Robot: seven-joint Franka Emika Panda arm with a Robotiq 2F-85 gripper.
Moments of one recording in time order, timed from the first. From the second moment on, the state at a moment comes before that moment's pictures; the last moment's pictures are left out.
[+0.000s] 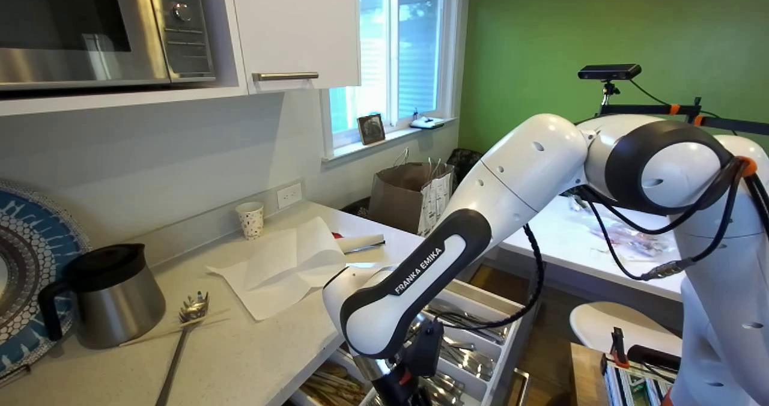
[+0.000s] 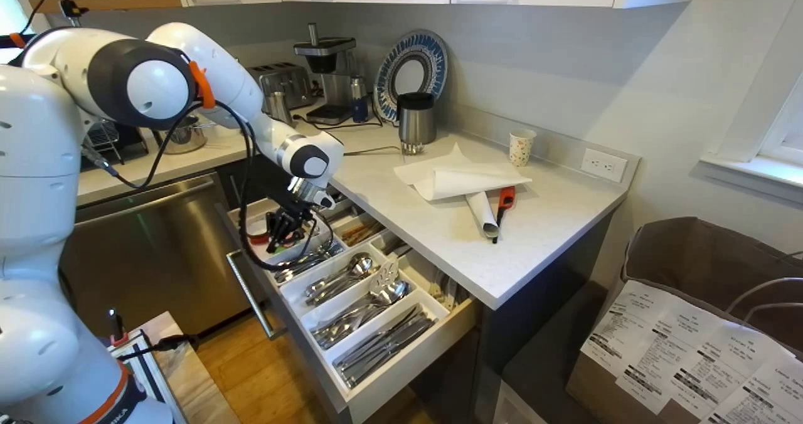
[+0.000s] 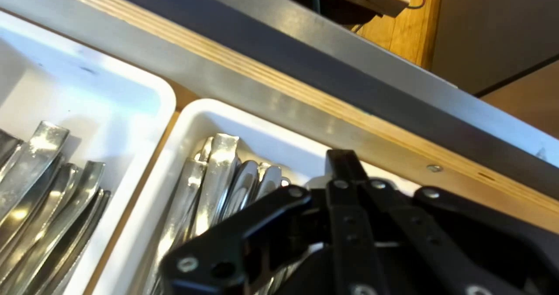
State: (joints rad) arm 0.09 0.45 0.19 -2.00 0.22 1.82 -0.11
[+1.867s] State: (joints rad) arm 0.26 0.17 0.16 -1.99 -0.08 2.02 0.42
